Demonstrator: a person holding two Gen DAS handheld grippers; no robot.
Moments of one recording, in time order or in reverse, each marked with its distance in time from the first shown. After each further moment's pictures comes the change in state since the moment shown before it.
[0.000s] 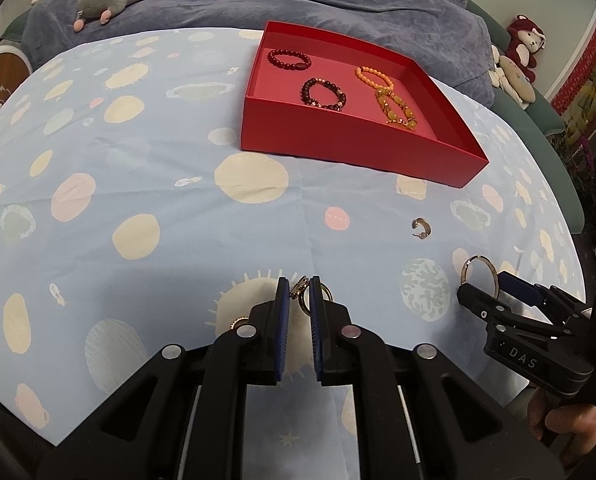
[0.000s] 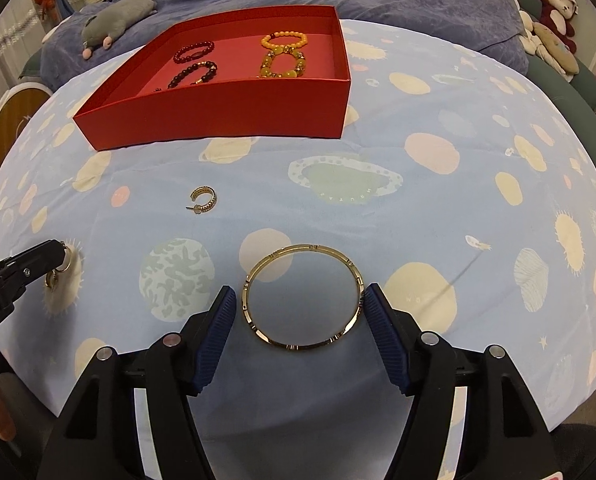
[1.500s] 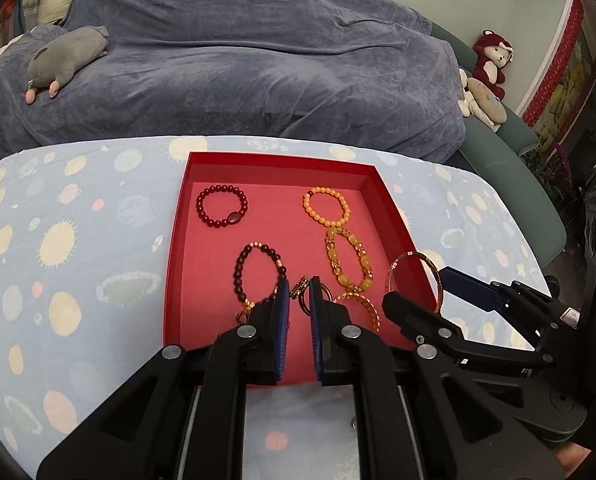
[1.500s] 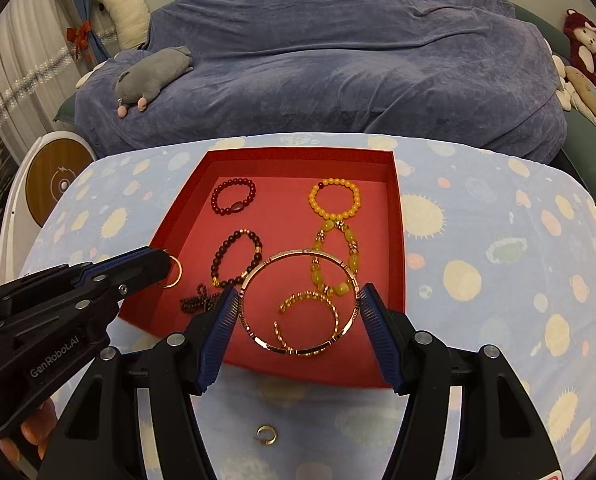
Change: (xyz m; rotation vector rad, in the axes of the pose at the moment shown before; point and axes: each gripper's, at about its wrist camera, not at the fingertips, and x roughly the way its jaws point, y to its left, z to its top) left arm 0.019 -0.049 0.169 0.097 -0.120 -0.082; right arm -0.009 0.019 0.172 -0.043 -0.162 0.141
